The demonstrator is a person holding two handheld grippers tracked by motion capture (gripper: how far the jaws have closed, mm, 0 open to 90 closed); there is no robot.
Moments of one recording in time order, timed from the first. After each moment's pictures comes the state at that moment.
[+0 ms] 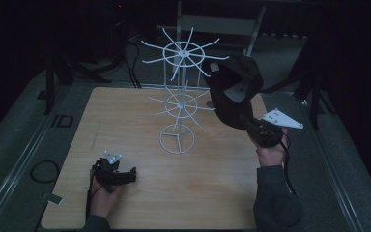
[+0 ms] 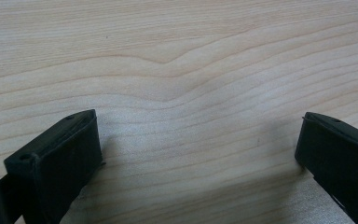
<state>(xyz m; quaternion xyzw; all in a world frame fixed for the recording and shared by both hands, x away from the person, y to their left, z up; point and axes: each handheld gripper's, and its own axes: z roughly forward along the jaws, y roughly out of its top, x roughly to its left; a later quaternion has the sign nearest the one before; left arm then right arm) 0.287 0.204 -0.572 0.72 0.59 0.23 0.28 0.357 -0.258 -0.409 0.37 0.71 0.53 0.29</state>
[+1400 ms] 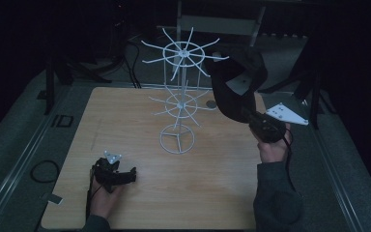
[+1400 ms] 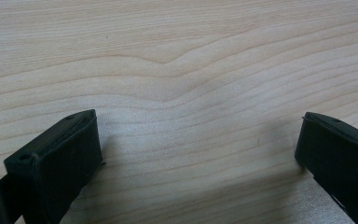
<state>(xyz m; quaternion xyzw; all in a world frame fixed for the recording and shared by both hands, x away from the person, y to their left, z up) 0.287 0.203 -0.572 0.72 0.59 0.23 0.29 0.357 -0.257 -0.389 0.36 0.69 0.55 0.31</state>
